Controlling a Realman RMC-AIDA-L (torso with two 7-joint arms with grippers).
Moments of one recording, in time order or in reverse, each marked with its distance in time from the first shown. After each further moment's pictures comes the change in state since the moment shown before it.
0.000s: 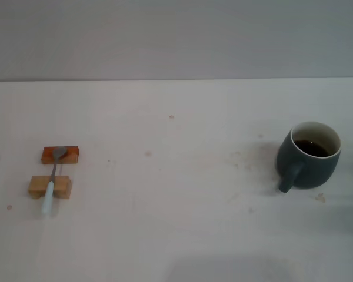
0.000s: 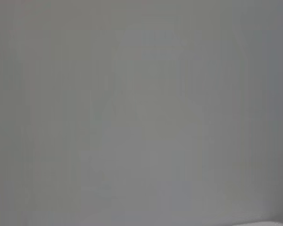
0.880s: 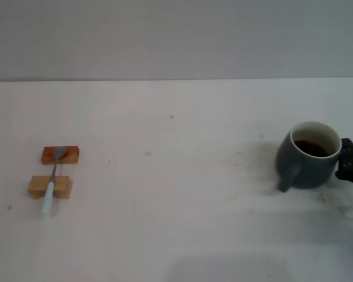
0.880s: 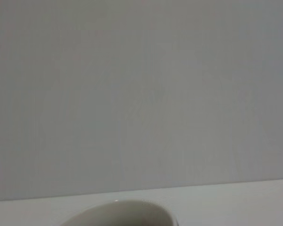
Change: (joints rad) left arm 0.013 0.001 -0.004 -0.015 0.000 0.051 -0.020; right arm 0.016 -0.001 -0.338 -0.027 0.003 -0.005 0.180
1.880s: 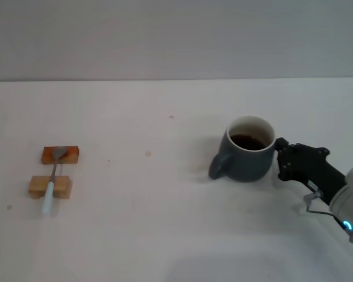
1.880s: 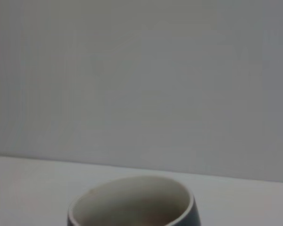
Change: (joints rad) left arm 0.024 -0.001 -0.005 -0.036 -0.012 0.008 -0.009; right arm 0.108 -0.014 -0.238 0.038 -0.008 0.080 0.033
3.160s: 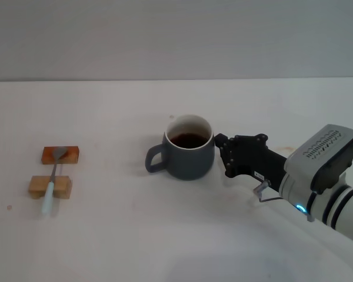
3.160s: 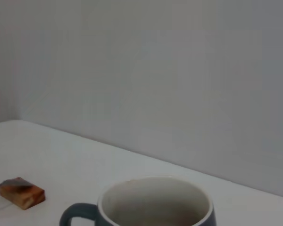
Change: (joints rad) left arm 0.026 0.001 0.010 0.001 -0.002 0.017 -0.026; right arm 0.157 0.005 -0.153 0.030 -0.050 0.075 0.039
